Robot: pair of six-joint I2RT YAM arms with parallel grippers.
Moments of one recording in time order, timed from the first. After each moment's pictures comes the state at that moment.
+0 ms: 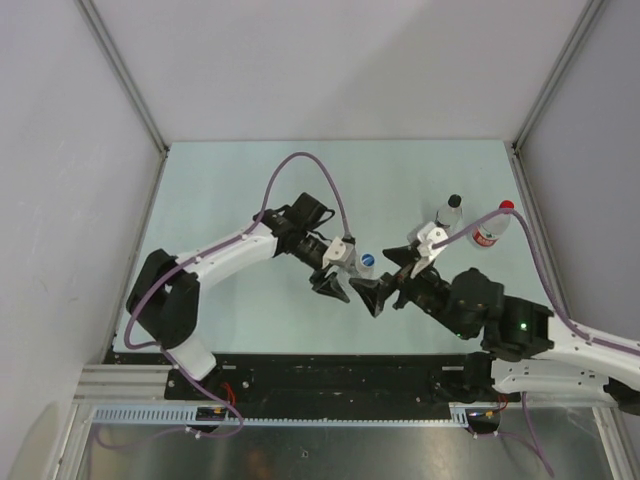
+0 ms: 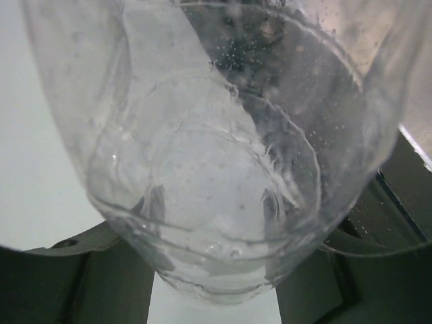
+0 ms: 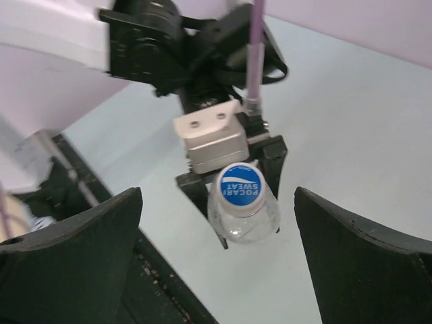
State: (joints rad) left arm -0.70 1.66 1.23 -0.68 1.14 1.05; right arm 1.31 0.76 0.92 -0.25 0.55 0.23
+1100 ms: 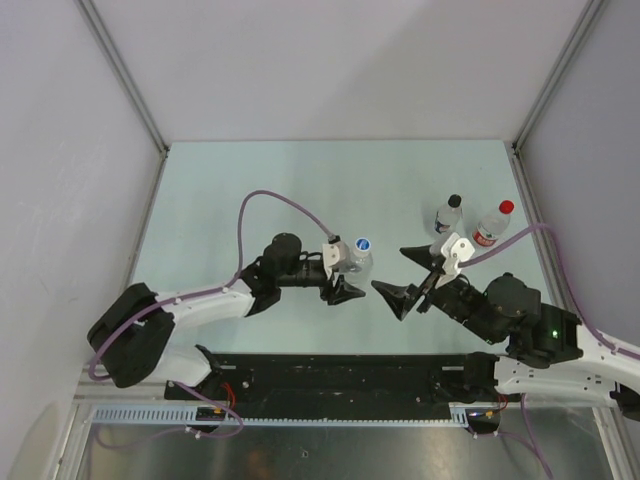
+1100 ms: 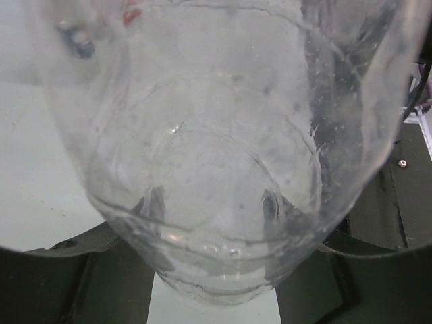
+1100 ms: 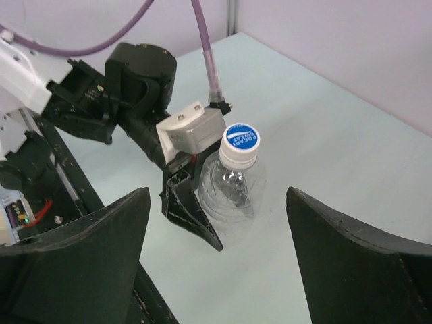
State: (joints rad) left arm -0.82 1.37 0.64 0.50 0.64 0.11; right arm 1.31 0.61 0.91 -0.32 0.44 -0.01
